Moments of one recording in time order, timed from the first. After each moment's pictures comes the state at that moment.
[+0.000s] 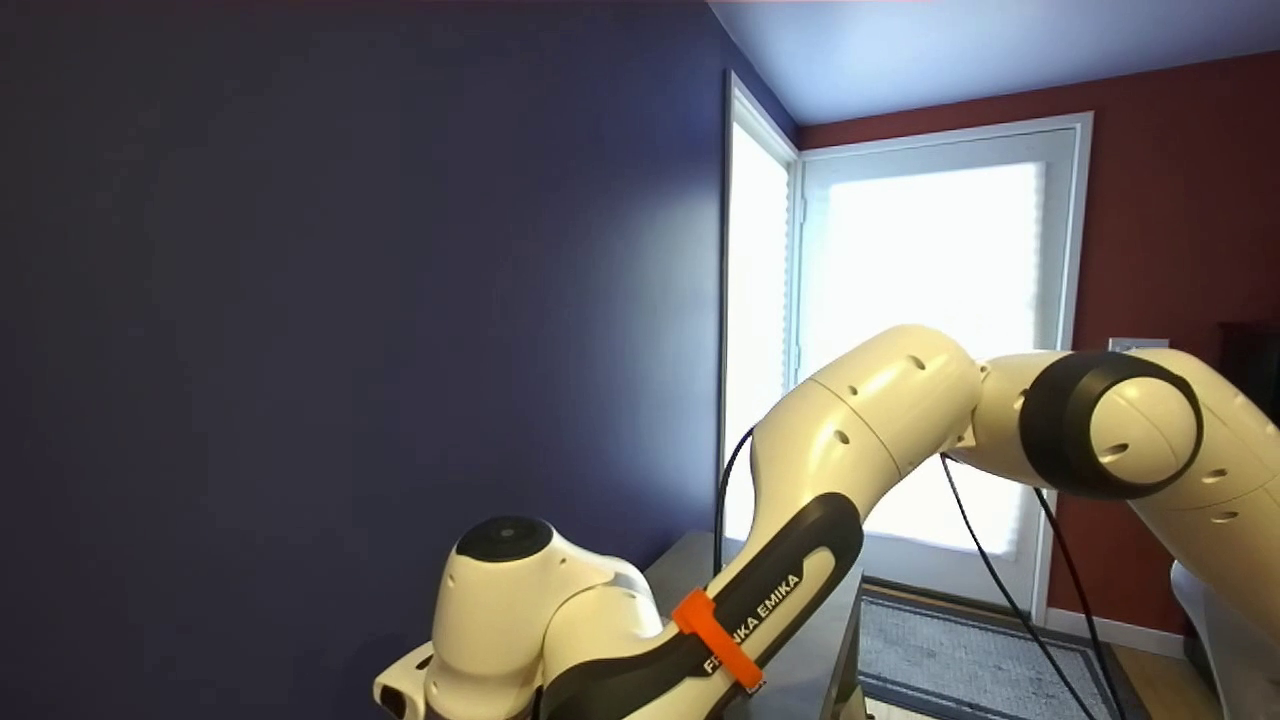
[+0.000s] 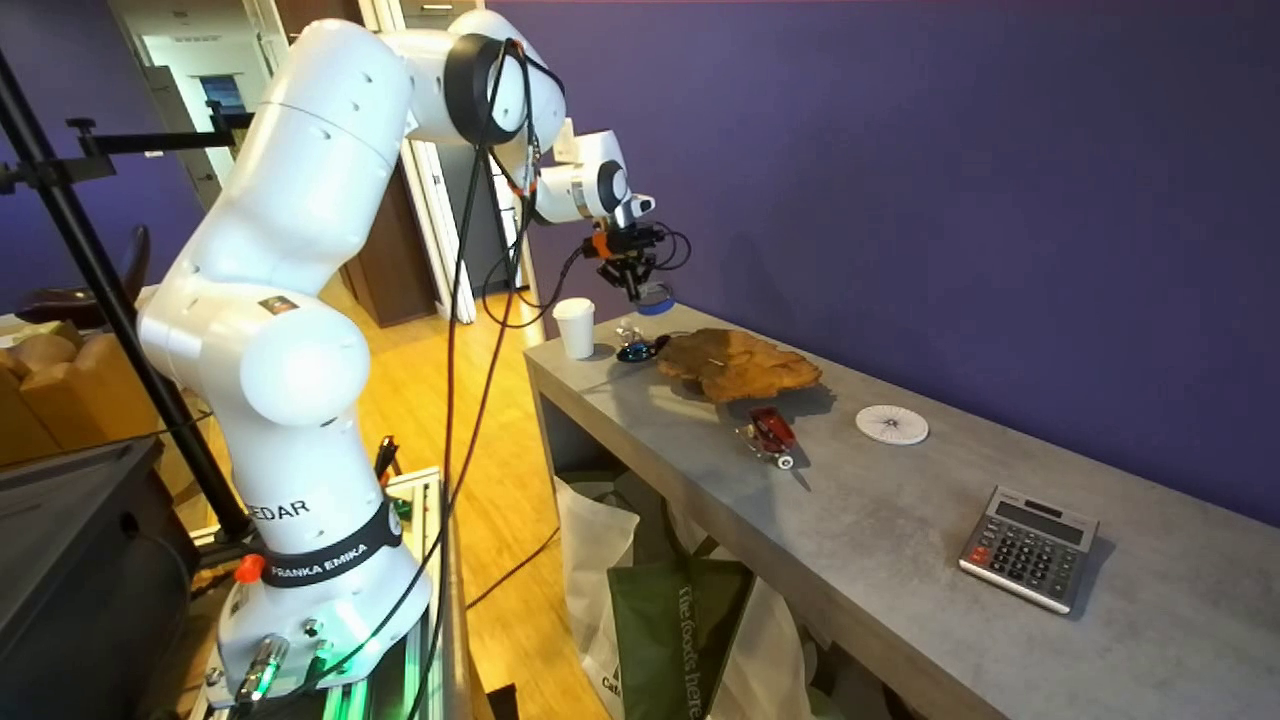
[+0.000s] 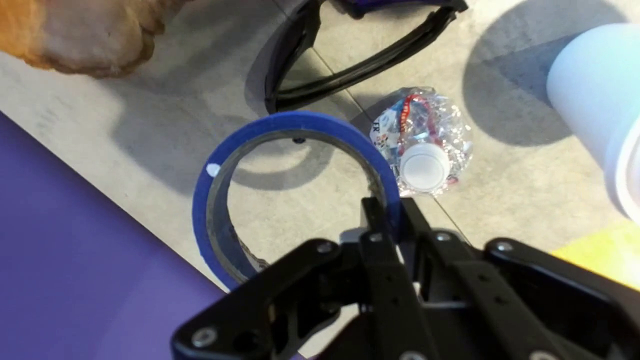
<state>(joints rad) 0.64 0.70 0.20 -1.52 -0.30 2.42 -0.14</state>
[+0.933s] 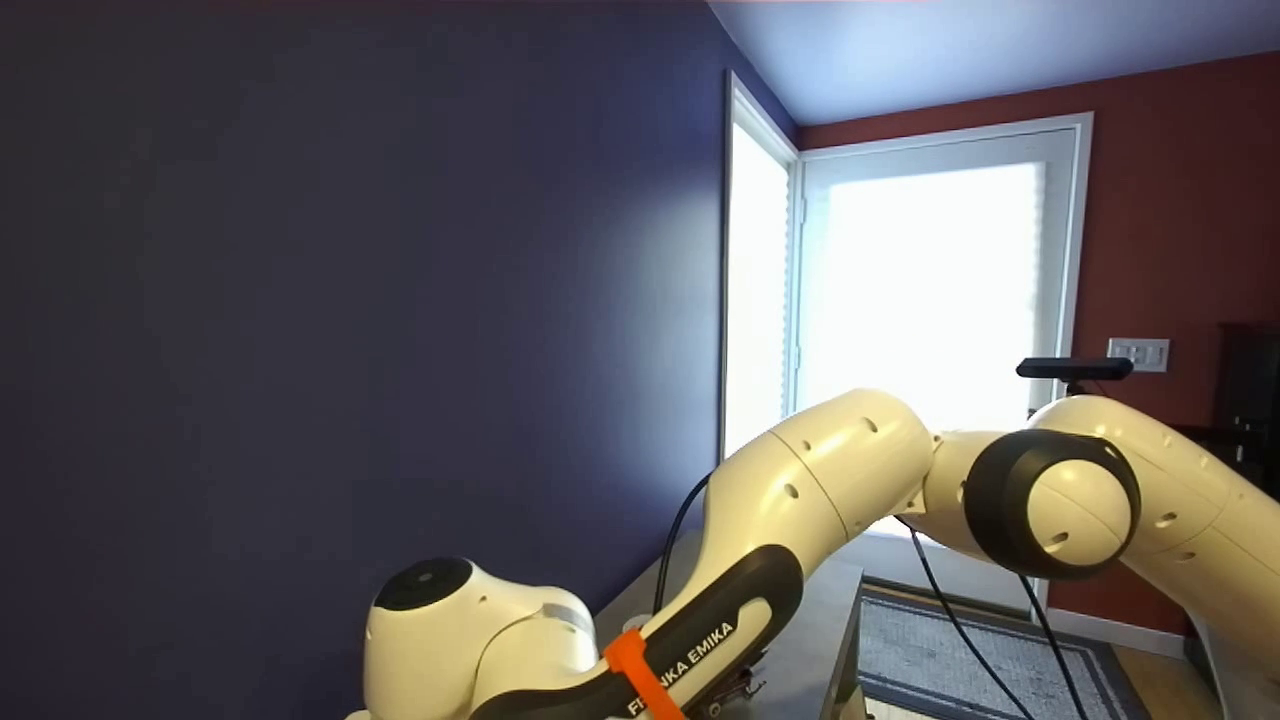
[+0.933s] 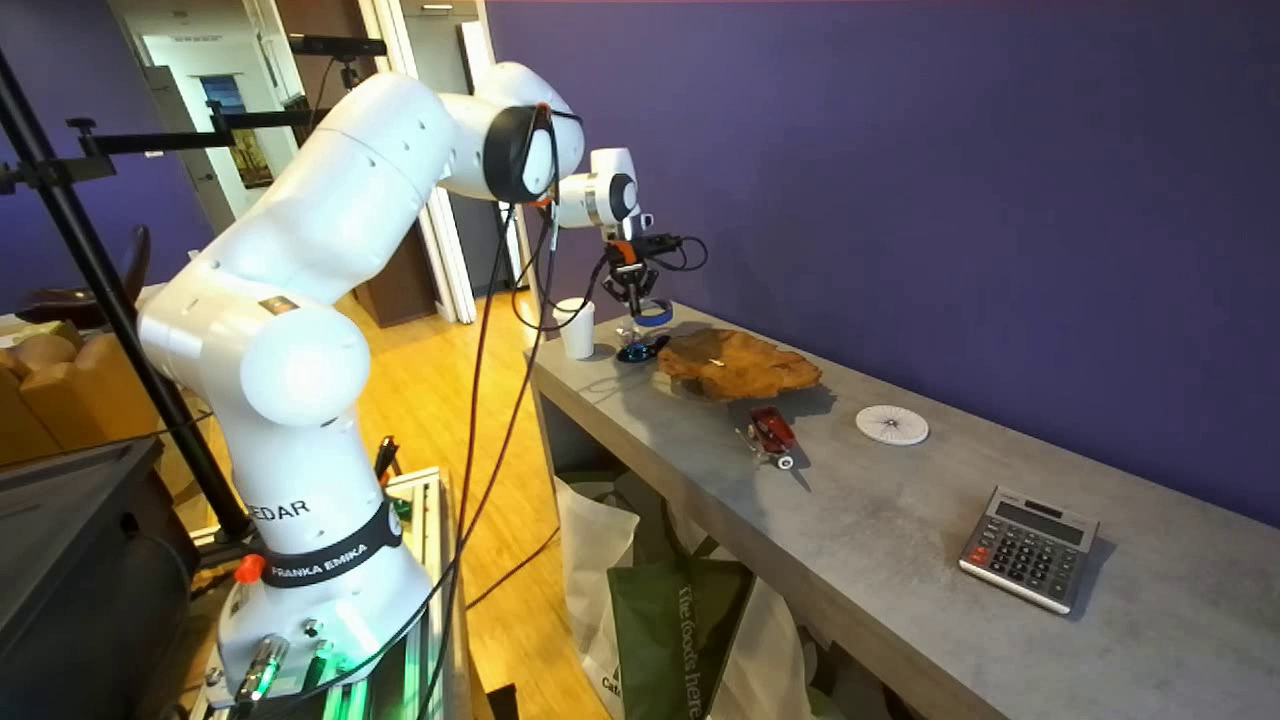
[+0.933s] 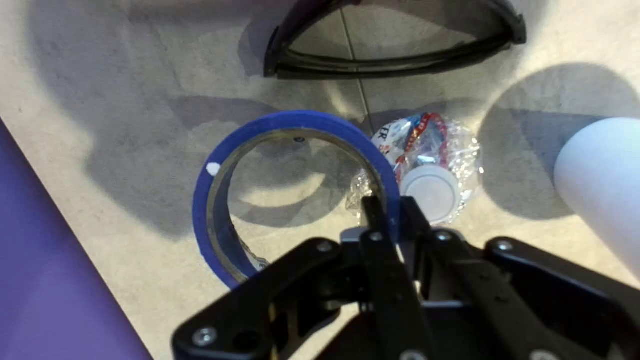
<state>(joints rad) 0.64 0.92 0.26 -1.21 -0.32 2.17 -0.54</state>
